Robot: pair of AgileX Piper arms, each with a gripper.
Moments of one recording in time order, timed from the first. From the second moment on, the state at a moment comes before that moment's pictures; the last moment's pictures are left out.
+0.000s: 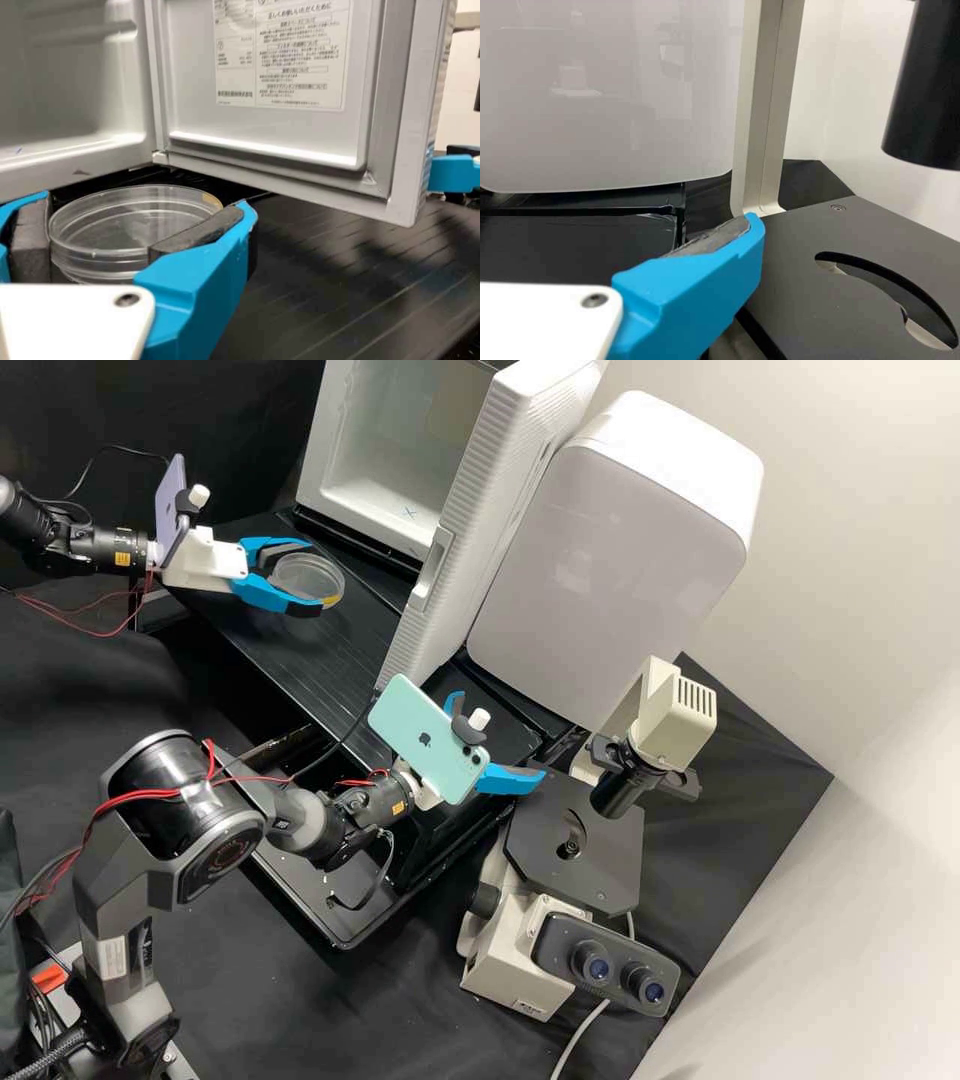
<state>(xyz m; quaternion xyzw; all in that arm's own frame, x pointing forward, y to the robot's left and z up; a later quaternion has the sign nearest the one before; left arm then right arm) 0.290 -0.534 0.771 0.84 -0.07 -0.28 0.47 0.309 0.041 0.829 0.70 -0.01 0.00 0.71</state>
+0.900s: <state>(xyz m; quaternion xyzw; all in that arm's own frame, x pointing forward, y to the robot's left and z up) 0.276 -0.519 0.763 0.81 -0.03 -0.33 0.48 0.309 0.041 0.829 0.70 -0.01 0.00 0.71</state>
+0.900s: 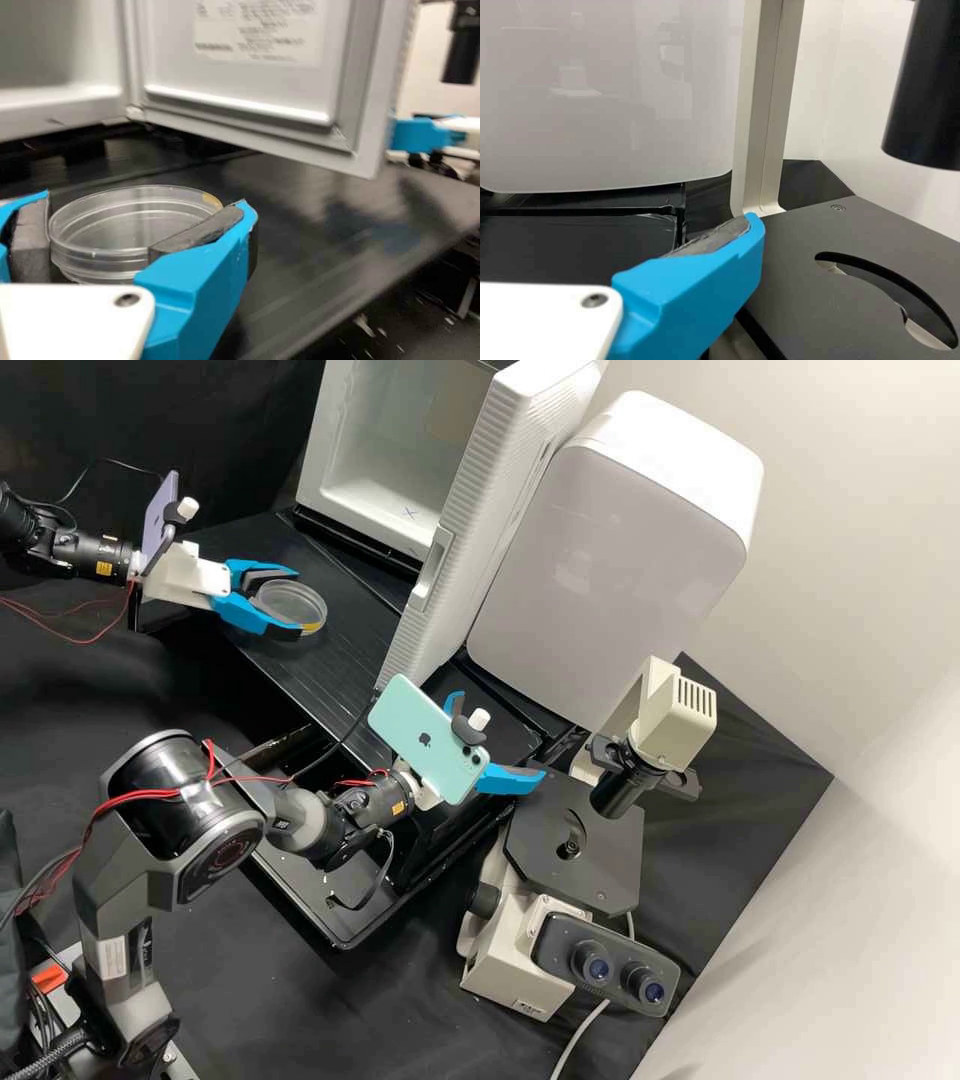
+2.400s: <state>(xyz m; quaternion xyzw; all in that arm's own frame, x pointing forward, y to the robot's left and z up) 0.319 -0.533 0.739 0.81 -0.02 -0.36 0.46 0.309 0.041 0.829 0.70 -0.01 0.00 0.71</state>
